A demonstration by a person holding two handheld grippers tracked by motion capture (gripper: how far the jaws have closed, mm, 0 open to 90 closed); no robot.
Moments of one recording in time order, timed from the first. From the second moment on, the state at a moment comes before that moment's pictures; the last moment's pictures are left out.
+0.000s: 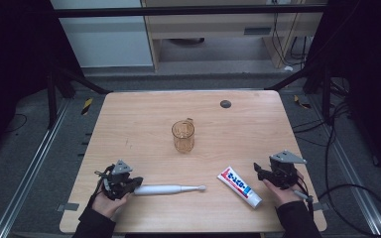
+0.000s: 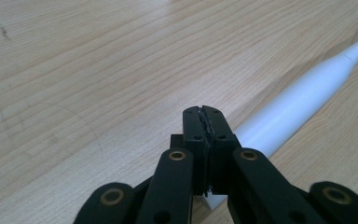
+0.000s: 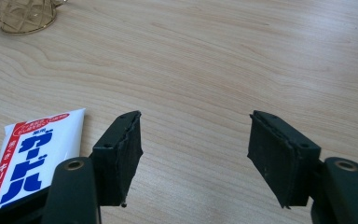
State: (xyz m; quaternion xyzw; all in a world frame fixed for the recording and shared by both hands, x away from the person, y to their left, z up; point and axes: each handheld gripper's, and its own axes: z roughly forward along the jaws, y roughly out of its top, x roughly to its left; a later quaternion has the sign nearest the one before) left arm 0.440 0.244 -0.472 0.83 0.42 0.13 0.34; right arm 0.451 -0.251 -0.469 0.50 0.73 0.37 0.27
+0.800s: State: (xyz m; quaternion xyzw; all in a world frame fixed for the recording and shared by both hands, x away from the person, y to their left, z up) left arm 0.430 0.237 -0.473 0.85 0.40 0.12 0.32; right arm 0.450 -0.251 -0.468 0.51 0.73 0.37 0.27
